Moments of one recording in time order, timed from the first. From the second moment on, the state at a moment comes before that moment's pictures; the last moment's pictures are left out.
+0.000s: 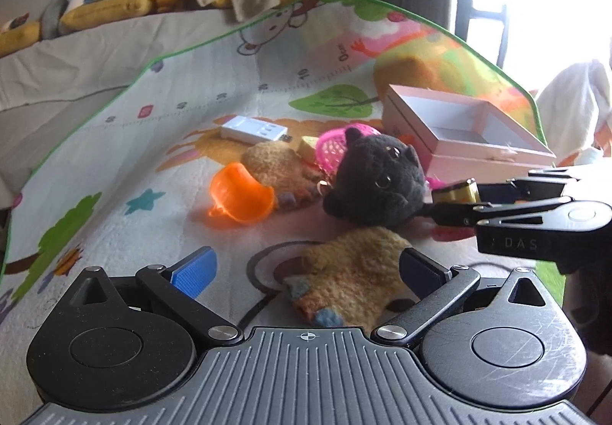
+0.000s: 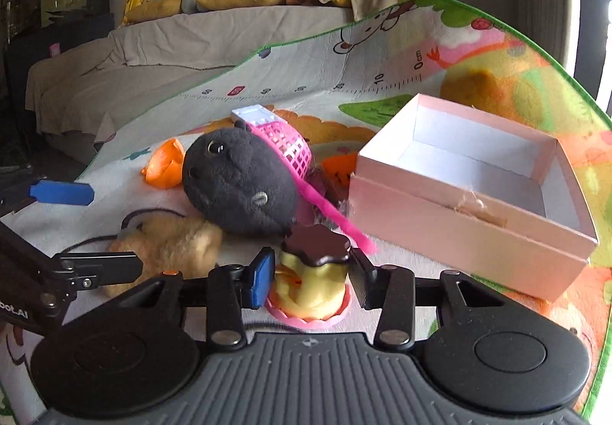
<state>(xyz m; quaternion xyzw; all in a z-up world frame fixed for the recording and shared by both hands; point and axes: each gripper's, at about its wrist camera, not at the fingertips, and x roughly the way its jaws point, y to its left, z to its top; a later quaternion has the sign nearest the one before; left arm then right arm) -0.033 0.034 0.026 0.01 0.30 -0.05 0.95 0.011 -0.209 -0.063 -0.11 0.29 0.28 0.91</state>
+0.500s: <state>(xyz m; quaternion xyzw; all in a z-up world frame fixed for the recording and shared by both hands) -0.017 0.019 0.011 0.13 0.34 -0.03 0.93 -0.013 -0.249 -0.072 -0.07 0.29 0.26 0.92</state>
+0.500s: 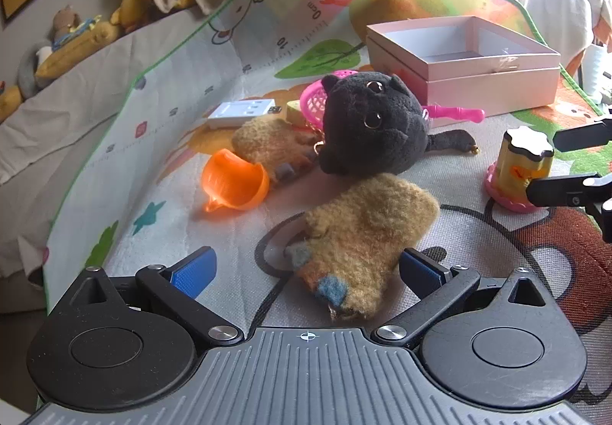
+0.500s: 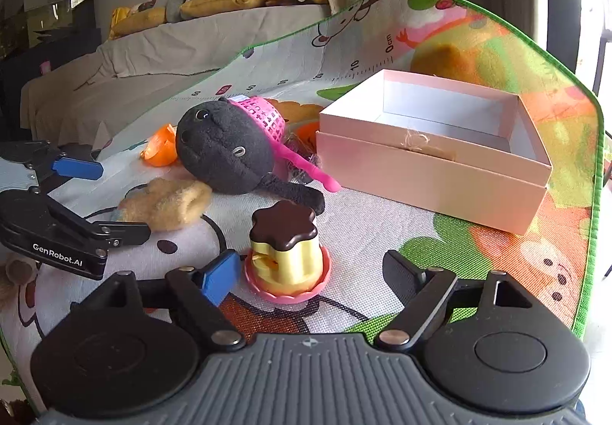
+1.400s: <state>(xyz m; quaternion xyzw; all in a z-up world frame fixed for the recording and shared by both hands) -0.019 0.037 0.044 0.02 0.29 -0.13 0.95 -0.011 -0.254 -0.073 -0.05 0.29 0.24 0.92</state>
